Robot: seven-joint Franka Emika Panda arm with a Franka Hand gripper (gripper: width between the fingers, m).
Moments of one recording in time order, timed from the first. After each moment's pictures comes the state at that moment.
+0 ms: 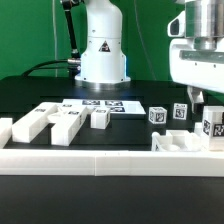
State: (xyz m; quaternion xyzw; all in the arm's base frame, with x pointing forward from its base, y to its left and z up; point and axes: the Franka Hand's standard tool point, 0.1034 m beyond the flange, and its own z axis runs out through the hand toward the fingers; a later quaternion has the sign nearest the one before) arm 0.634 0.125 0.076 -0.83 0.55 -0.01 0.06
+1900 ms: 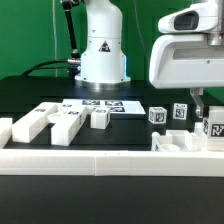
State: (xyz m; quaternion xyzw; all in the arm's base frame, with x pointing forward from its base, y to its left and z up) arm 0.640 0.127 0.082 -1.00 0.05 -0.04 0.03
